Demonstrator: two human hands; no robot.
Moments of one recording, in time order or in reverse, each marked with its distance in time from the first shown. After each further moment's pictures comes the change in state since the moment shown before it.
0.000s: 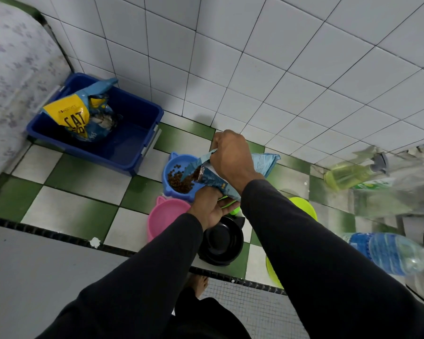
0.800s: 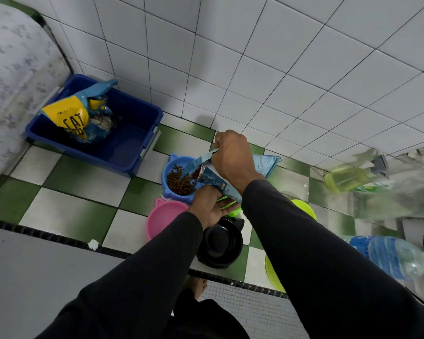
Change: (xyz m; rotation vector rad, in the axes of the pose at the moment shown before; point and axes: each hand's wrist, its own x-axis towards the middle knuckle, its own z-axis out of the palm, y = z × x) left_hand 0.001 0.007 0.007 0.028 0.029 -0.023; right_hand 0.004 0.003 -0.004 0.019 0.042 -0.030
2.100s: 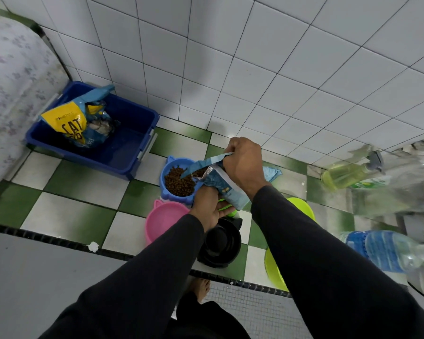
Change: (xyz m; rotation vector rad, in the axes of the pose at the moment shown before) left_hand 0.000 -0.014 0.006 0.128 0.073 0.079; right_hand -0.013 0.038 0.002 0.213 0.097 0.159
